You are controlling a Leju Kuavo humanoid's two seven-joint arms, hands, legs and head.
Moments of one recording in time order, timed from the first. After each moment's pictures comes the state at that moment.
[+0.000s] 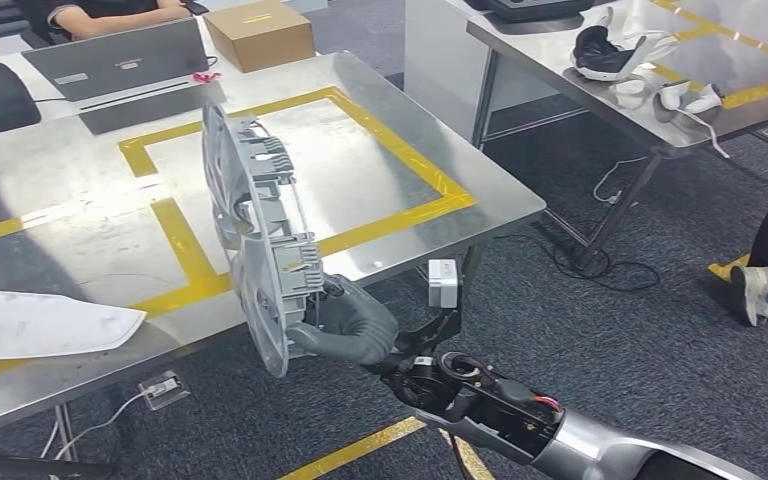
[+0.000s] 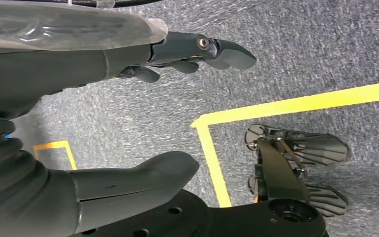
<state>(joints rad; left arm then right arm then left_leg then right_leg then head) -0.12 0.16 -1.13 -0.20 1.11 0.18 0.02 -0.38 0.04 0.71 -1.39 -0.58 0.30 -0.60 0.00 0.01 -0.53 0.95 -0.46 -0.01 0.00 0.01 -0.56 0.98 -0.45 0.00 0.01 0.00</state>
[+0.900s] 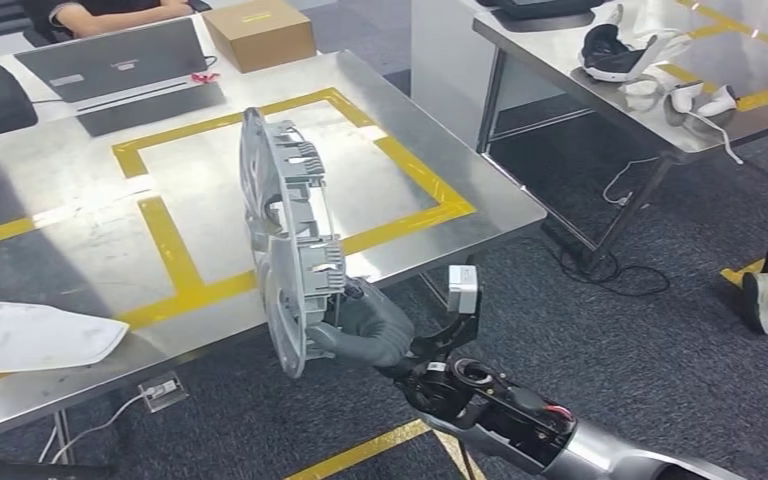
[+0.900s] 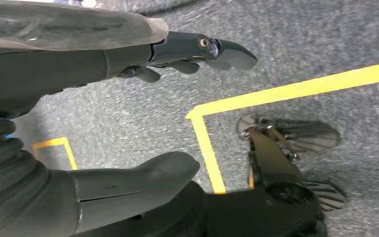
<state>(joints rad) -0.12 0.16 -1.13 -0.20 1.10 0.18 0.02 -0.36 0.04 0.70 -1.39 -0.58 0.30 -0.61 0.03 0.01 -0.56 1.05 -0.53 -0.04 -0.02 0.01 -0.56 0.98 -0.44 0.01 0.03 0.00</state>
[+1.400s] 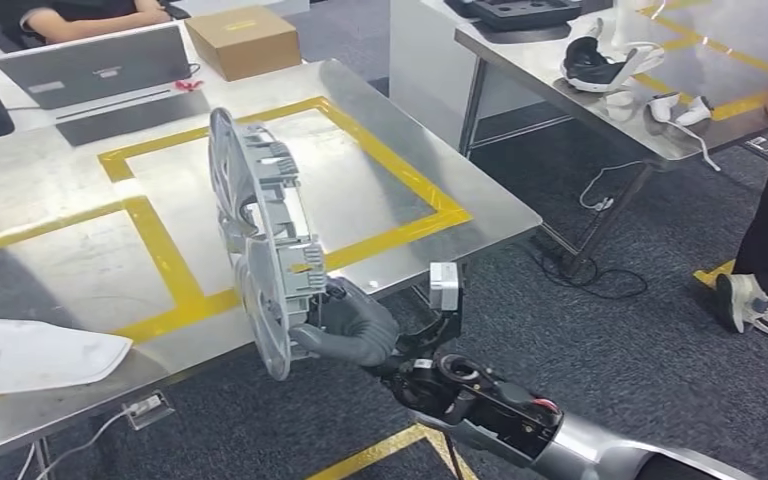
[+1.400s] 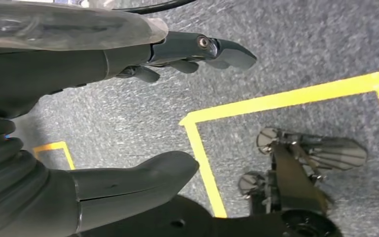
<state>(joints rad) -0.11 0.16 -1.13 -0.20 1.10 0.18 0.02 -0.36 0.04 0.69 -1.39 -0.58 0.31 -0.61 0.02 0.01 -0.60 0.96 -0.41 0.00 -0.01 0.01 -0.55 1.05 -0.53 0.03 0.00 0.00</state>
